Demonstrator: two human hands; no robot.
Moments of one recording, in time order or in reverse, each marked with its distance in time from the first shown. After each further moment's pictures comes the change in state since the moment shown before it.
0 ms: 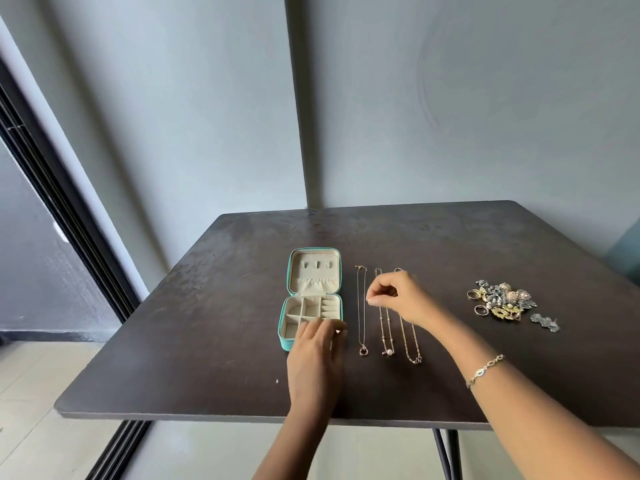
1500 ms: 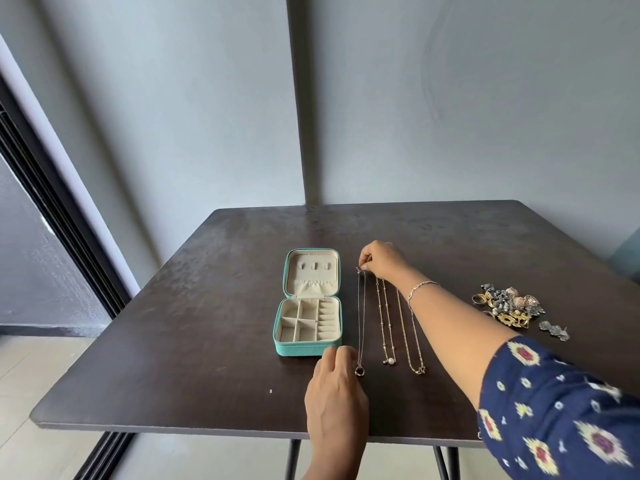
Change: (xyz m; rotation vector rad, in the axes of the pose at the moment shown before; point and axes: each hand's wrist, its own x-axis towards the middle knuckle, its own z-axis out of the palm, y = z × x) left_hand -0.035 0.014 0.029 0.211 -0.100 -0.129; right_hand 0.104 0.023 0.006 -0.412 0.008 0.207
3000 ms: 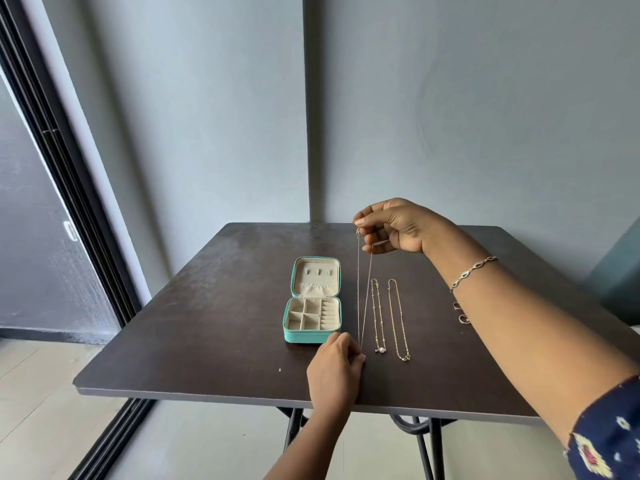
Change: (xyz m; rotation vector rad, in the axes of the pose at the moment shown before) left_hand 0.007 0.008 -0.023 -0.189 -0.236 -0.138; right_hand -0.101 -0.081 -0.133 0.990 -0.319 -0.002
